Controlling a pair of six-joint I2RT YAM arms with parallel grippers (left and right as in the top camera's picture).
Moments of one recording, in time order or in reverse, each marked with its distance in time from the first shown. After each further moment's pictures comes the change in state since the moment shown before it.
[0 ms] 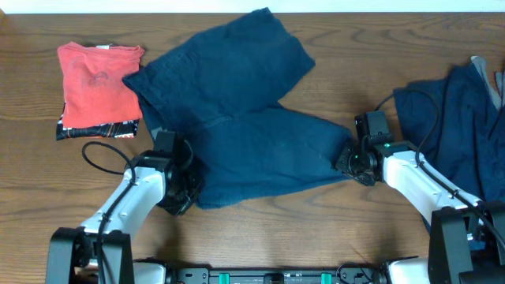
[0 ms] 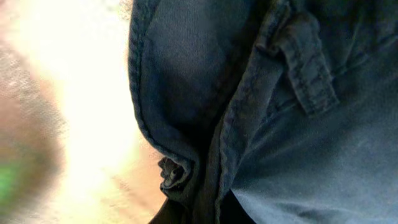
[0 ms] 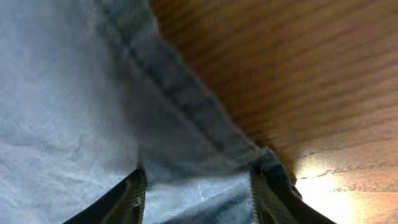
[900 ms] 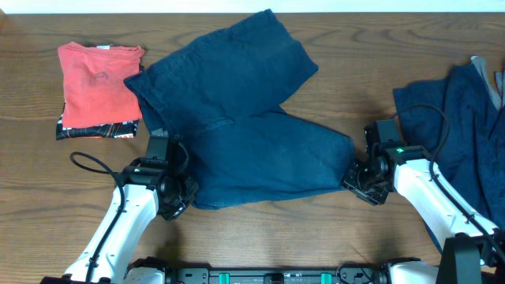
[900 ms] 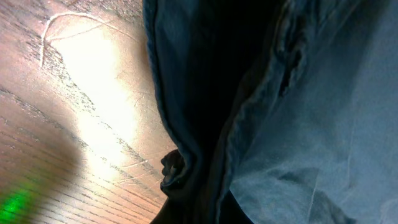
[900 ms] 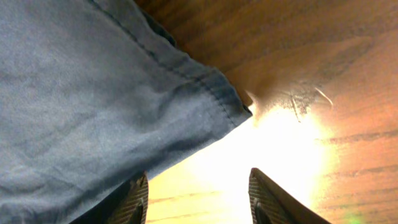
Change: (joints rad) left arm 0.000 -0.184 -0.009 -0.068 -0.018 0.087; right arm -0.042 -0.121 -0.007 -0.304 -0.070 0.002
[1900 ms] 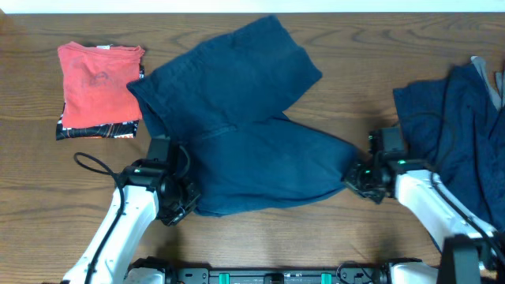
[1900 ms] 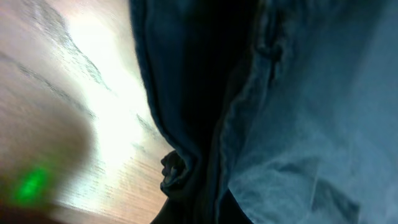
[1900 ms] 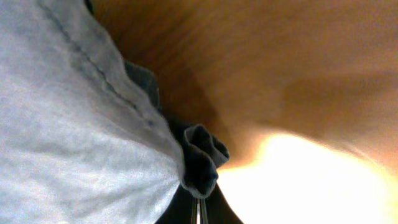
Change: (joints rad) left arm -0.023 -0.026 0.014 -0.099 0.054 0.072; right arm -0.057 -0.027 -0.105 0.212 -0.030 0.045
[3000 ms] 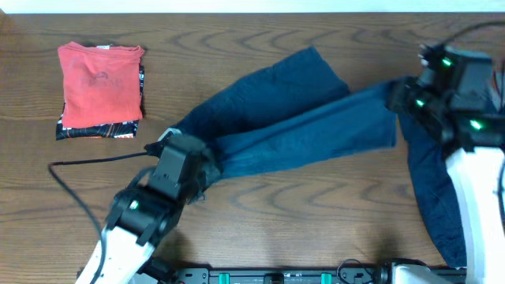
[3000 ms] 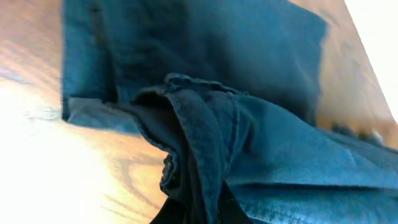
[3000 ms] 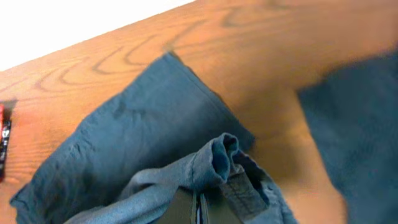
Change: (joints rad) left arm -0.323 -0.256 0.208 0.119 -0.259 -0.361; right arm -0.111 -0.054 0.627 -0.071 0.035 -0.446
